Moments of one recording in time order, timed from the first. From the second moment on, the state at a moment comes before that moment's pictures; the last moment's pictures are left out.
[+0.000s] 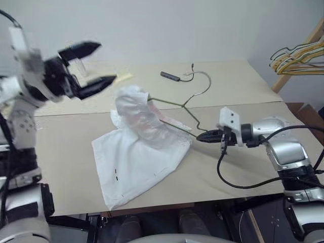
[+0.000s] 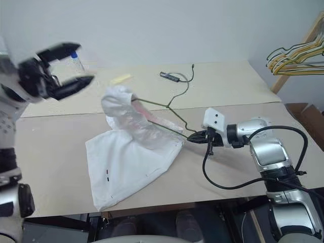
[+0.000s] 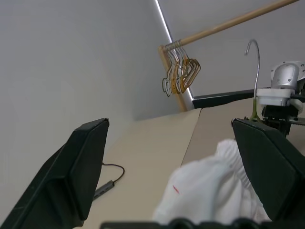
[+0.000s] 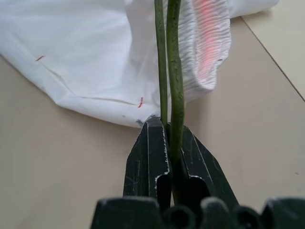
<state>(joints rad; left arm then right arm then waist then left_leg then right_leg) -0.70 0.82 0.28 0.09 -0.64 0.28 -1.23 -0.49 -0.74 0.18 -0.03 0.17 0.38 1.21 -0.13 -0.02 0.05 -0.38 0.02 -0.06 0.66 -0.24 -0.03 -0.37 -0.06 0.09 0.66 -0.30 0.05</state>
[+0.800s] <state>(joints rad) -0.70 0.93 -0.10 0.29 -0.33 -0.04 -1.61 -0.65 -0.69 0.39 -0.04 0.02 0.57 1.15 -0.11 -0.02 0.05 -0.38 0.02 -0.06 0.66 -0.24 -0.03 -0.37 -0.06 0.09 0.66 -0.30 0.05</state>
